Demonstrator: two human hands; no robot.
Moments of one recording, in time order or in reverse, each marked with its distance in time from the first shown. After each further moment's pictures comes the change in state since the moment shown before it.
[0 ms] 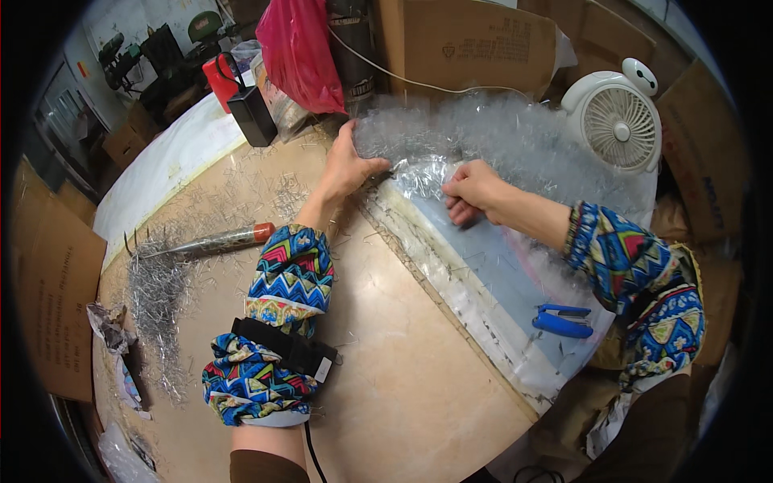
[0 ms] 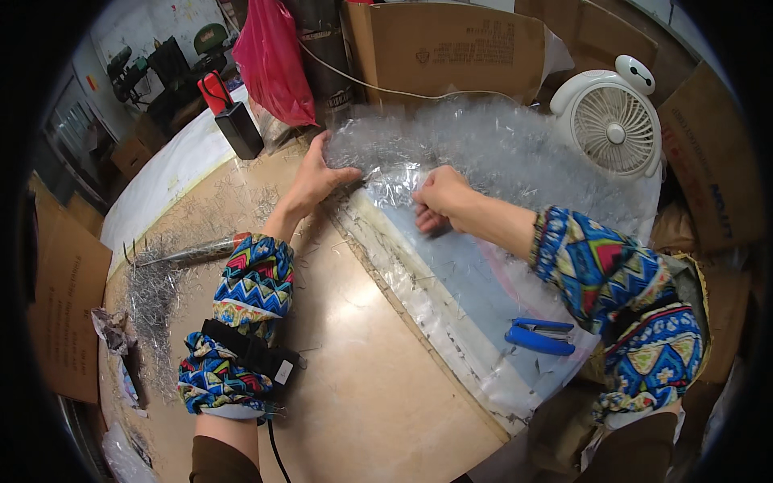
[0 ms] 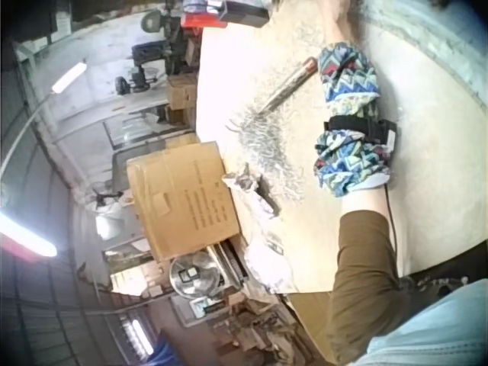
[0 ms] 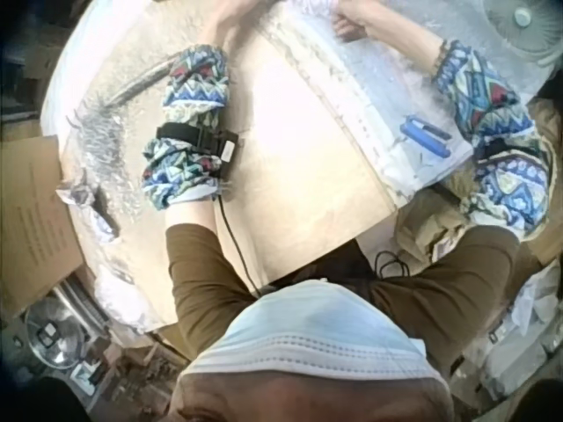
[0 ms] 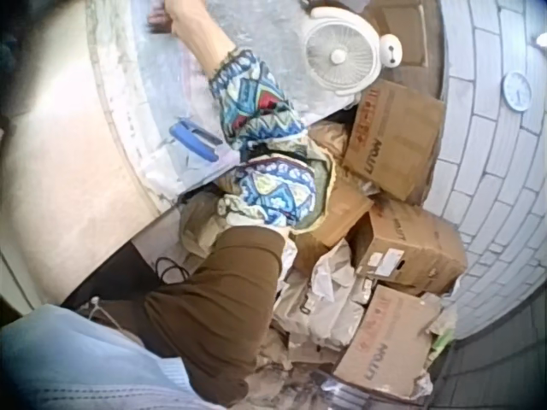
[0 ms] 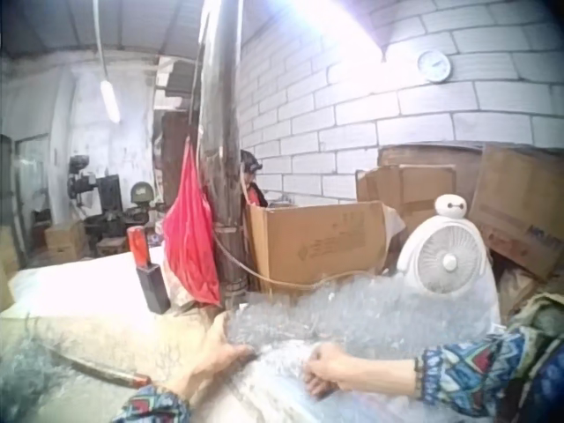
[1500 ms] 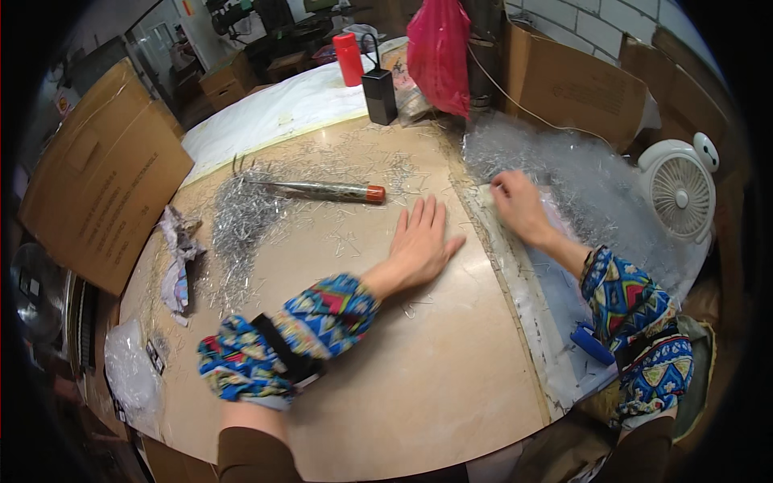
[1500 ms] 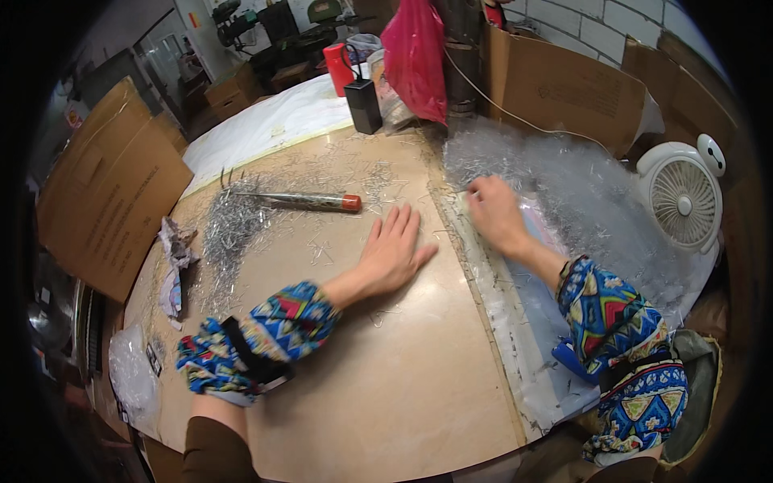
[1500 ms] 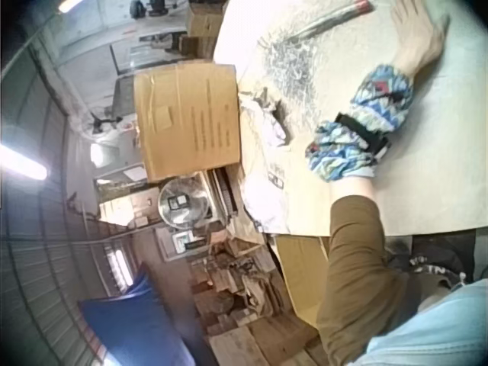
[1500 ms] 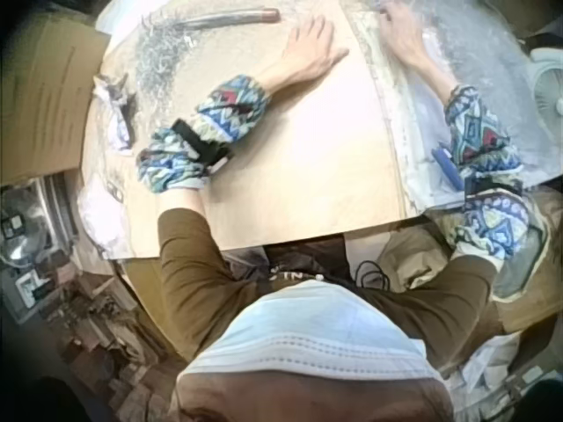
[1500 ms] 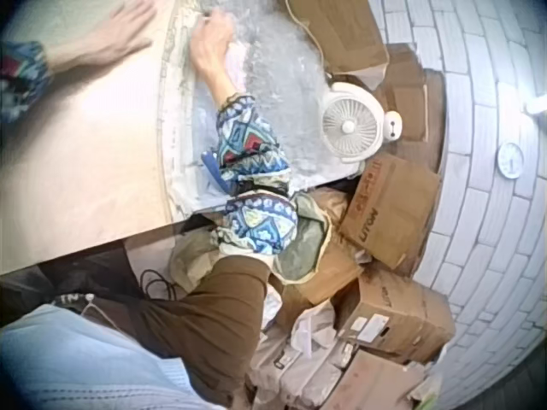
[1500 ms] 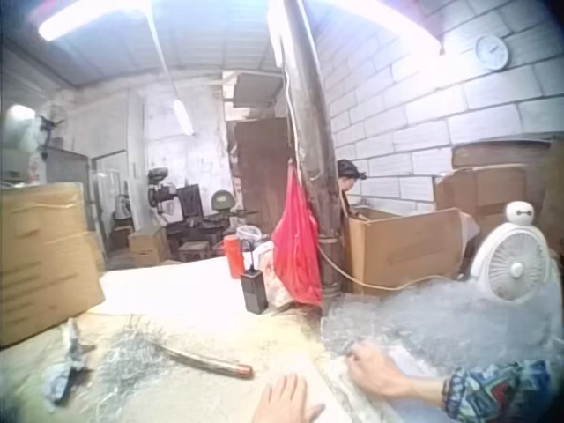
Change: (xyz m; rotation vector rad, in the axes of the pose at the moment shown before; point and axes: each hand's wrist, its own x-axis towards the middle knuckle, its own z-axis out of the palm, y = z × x) left_hand -0.172 0.029 -0.016 0.781 -0.160 -0.055; right_hand 0.006 0.010 0.056 -0.762 0.088 -0.972
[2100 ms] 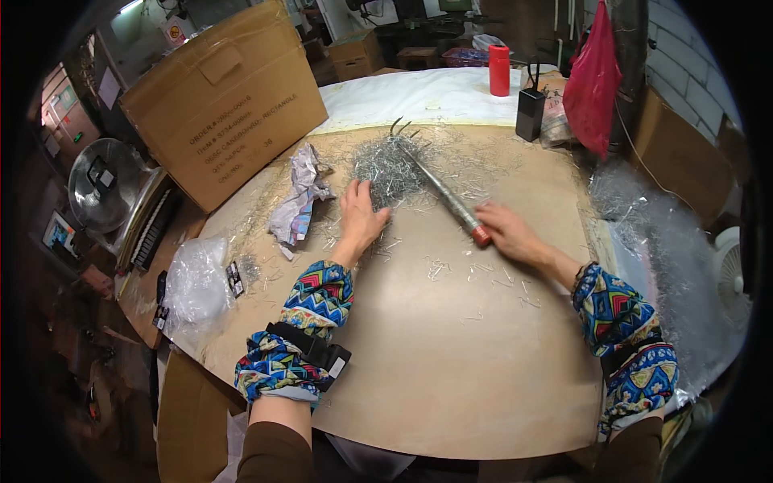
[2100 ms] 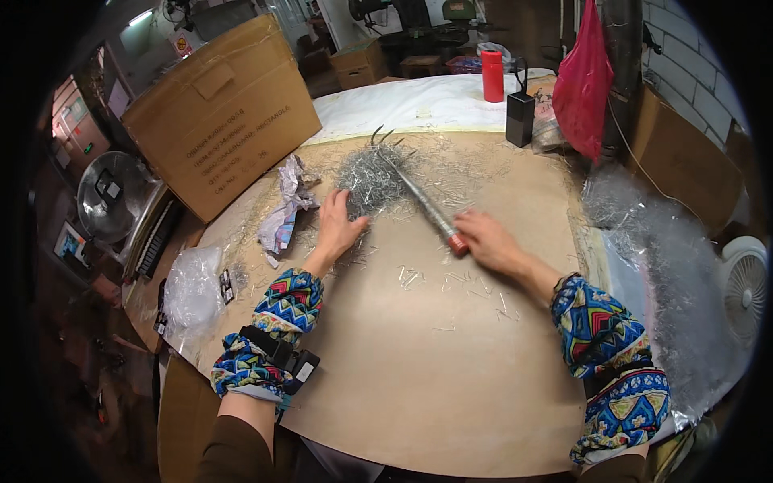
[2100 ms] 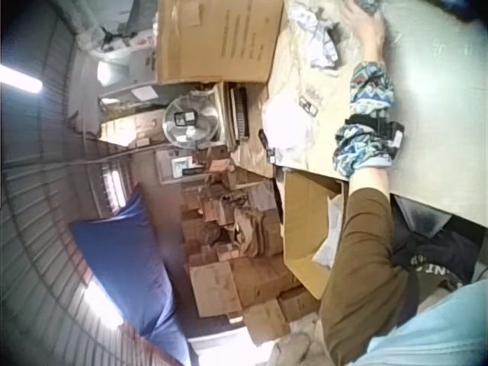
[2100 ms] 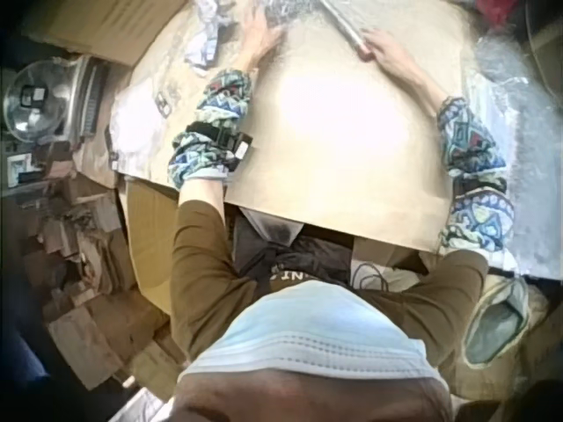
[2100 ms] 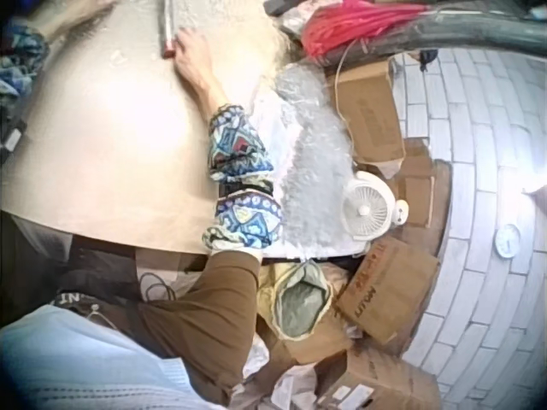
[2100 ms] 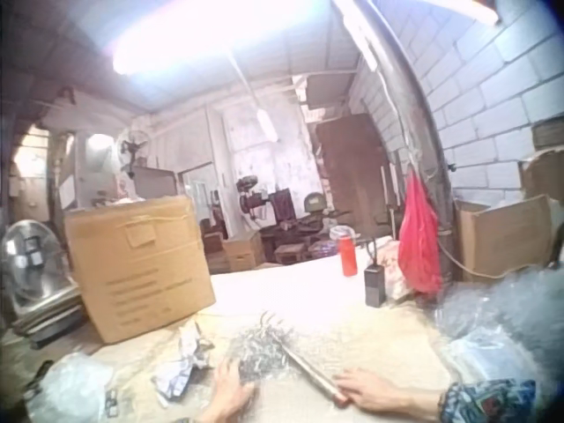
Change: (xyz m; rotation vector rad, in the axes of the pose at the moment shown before) left_hand -0.185 -0.219 -0.099 0.087 0.585 -0.641; right_hand 0.026 -0.171 0.134 0.251 -0.343 -0.636
